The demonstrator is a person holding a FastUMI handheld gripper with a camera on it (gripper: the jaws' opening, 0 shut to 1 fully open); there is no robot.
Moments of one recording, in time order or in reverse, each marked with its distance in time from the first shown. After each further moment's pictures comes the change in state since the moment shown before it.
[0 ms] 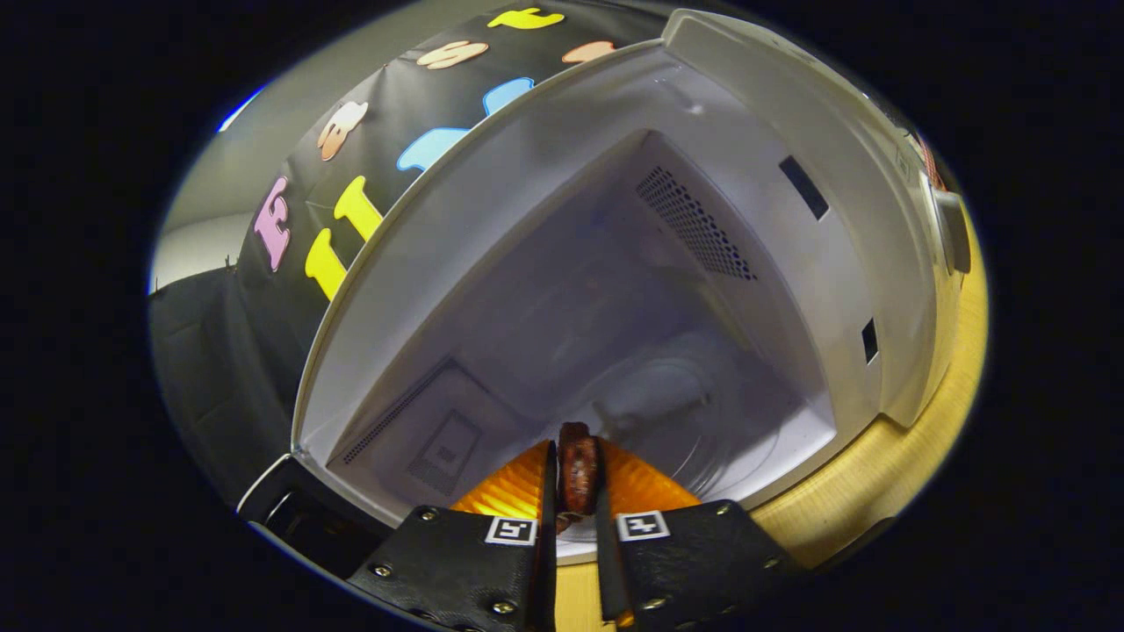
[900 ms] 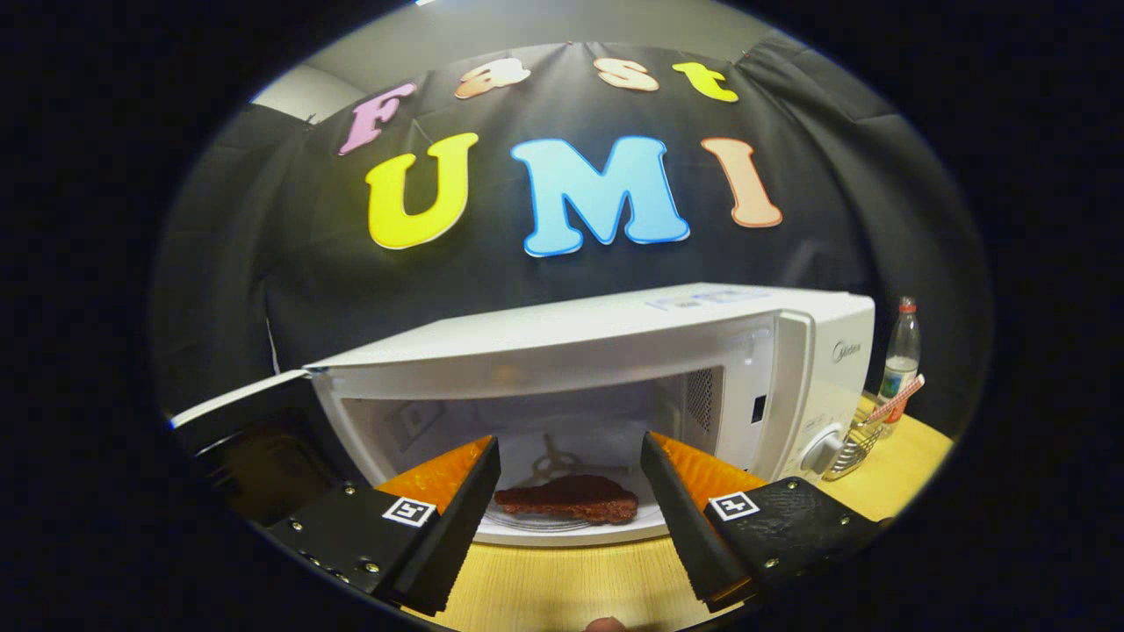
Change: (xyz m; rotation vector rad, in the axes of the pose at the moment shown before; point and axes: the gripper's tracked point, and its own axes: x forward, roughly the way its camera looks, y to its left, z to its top) arm -0.101 0.048 0.046 -0.554 -0.101 -0.069
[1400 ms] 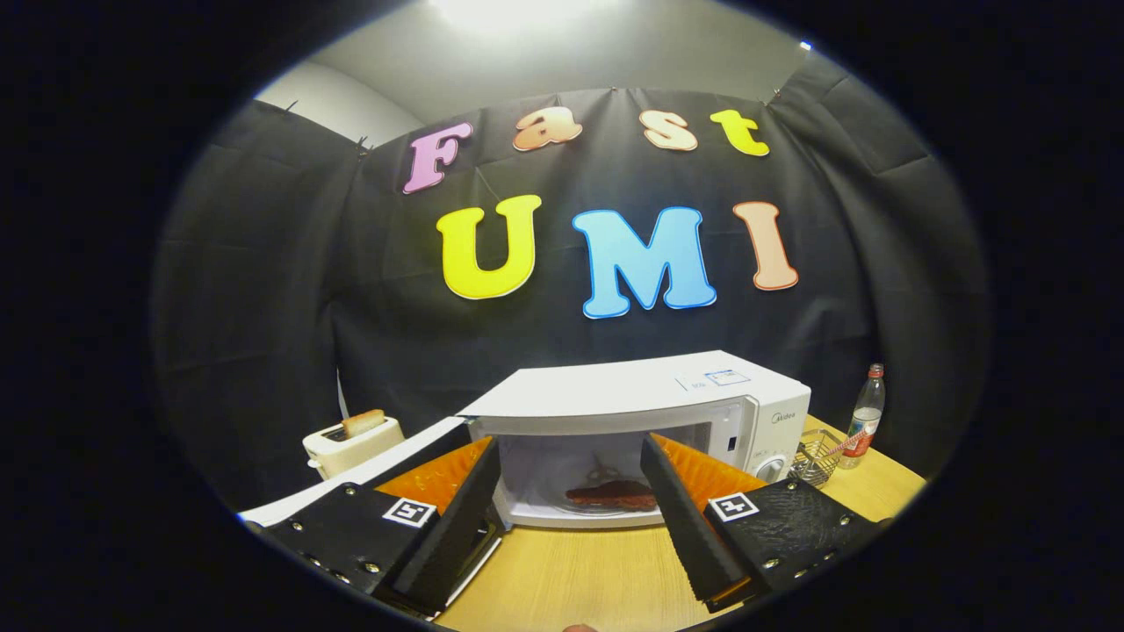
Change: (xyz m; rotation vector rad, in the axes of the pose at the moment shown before) arm -0.134 0.060 0.071 -0.018 -0.079 0.109
